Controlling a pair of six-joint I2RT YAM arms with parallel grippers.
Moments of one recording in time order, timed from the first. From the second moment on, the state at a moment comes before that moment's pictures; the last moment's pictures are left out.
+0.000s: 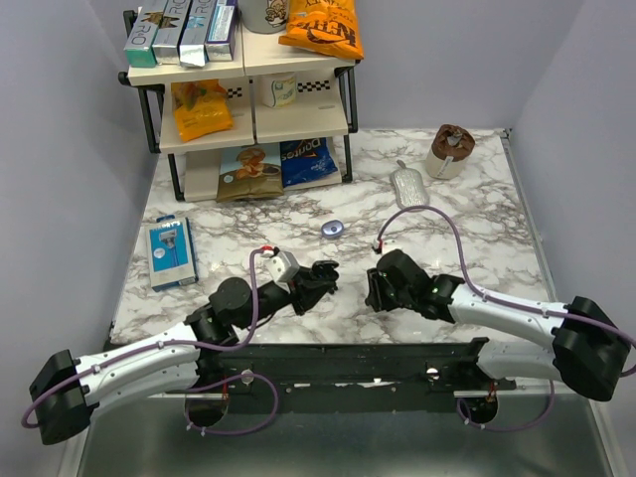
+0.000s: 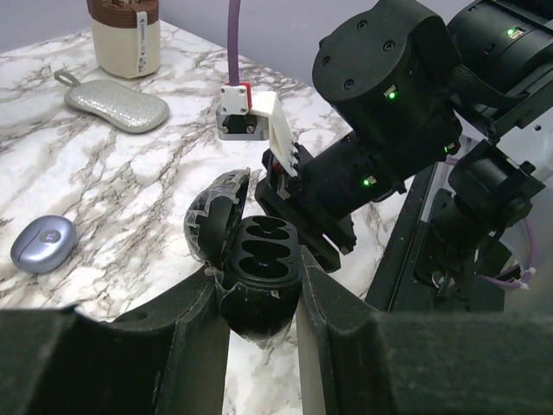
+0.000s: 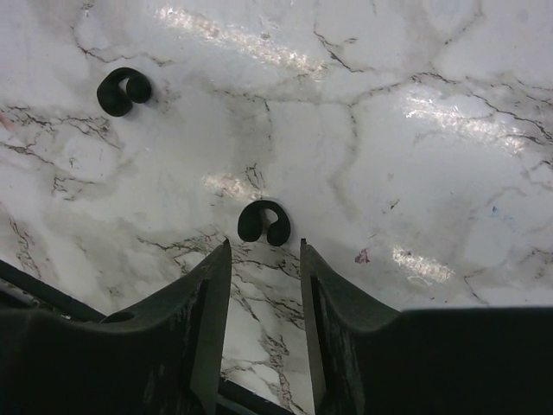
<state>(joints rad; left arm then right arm) -1.02 0.71 0.31 0.47 0.05 -0.21 0.89 1.18 0.55 -0.26 0.16 0.49</state>
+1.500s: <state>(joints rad) -1.04 0.70 0.30 0.47 0.00 -0.21 0.74 1.27 0.49 -0.09 -0.04 0.62</state>
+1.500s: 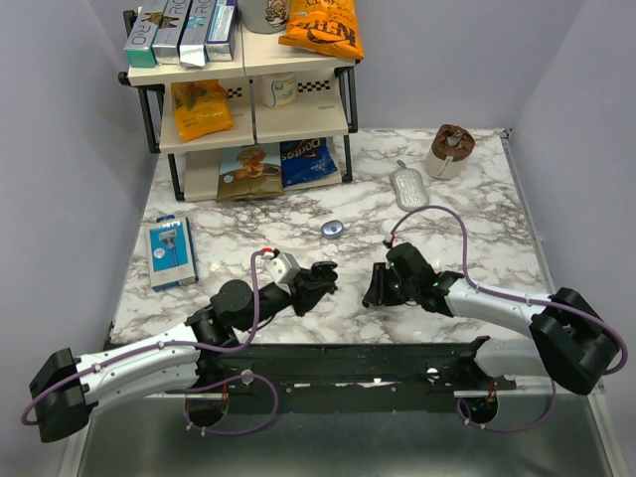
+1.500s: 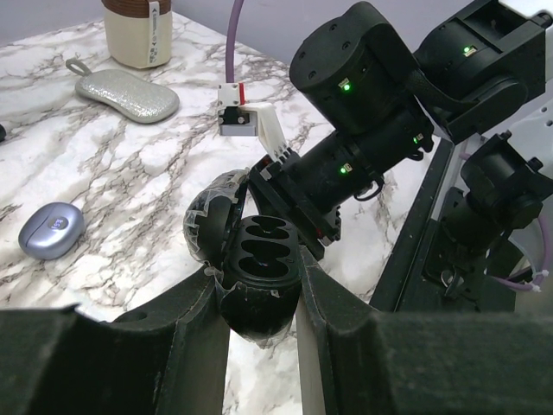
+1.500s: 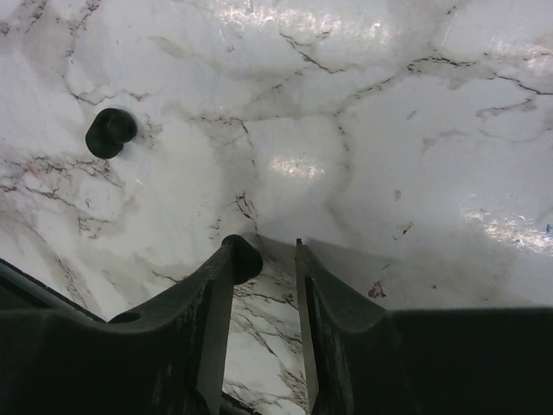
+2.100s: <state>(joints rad) -1.05 0.69 0.30 0.47 -0.02 -0.21 0.74 1.14 0.56 -0.20 0.01 0.57</state>
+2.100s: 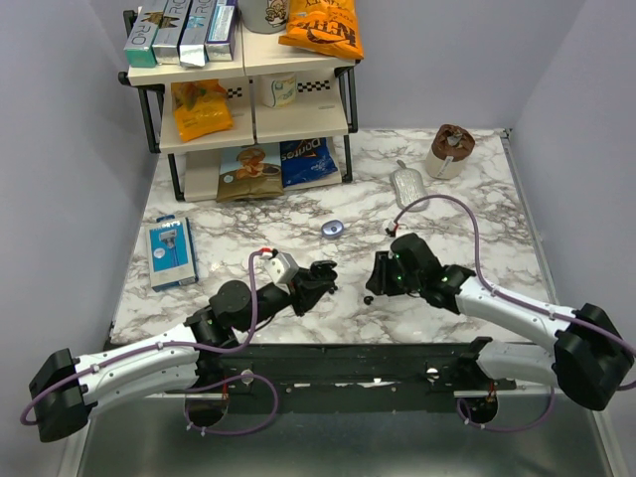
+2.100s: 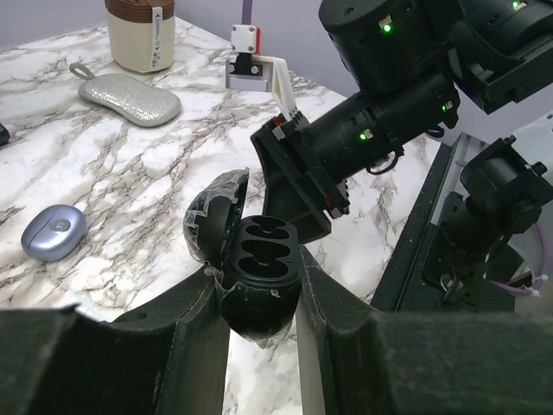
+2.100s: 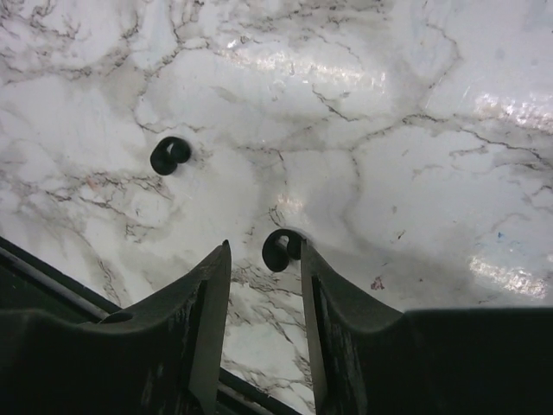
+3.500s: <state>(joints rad) -1.07 0.62 0.25 0.46 -0.12 -0.23 0.71 1.34 0.59 -0.18 -0.07 0.61</state>
